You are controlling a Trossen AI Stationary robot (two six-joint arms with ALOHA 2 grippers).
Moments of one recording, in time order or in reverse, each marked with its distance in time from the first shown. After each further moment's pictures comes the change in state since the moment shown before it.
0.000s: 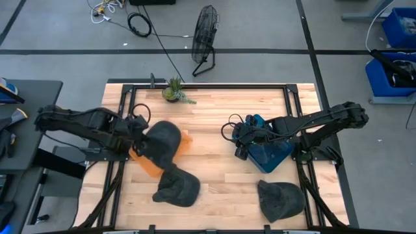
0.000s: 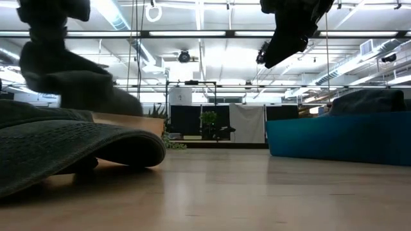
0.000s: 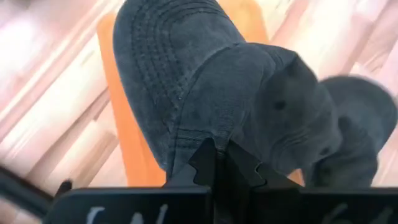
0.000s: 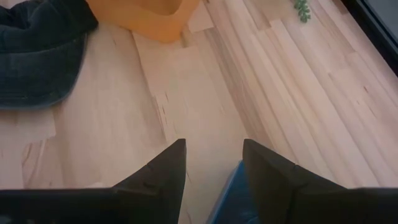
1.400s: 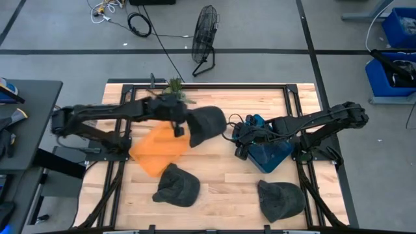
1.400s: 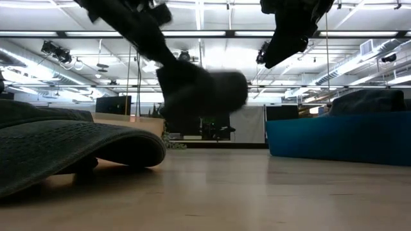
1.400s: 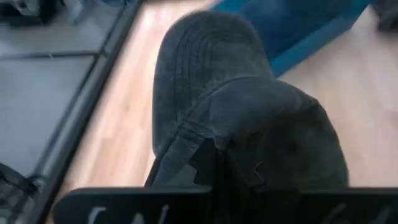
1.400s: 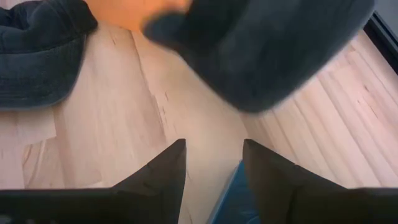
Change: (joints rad) left arm 0.425 0.438 -0.014 0.969 0.192 0.982; right arm 0.000 0.000 0.000 0.000 -0.001 0.006
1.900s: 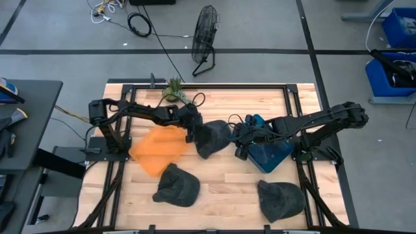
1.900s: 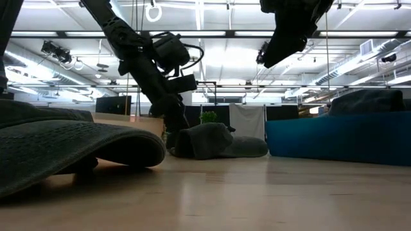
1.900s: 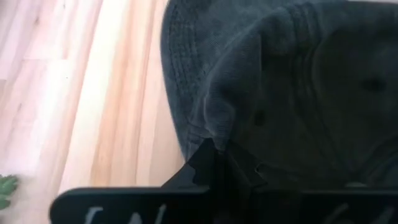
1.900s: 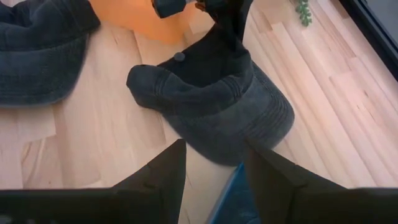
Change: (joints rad) left arm 0.034 0.481 0.000 0.204 0.031 0.029; right arm 0.000 0.000 0.000 0.007 -0.001 -0.026
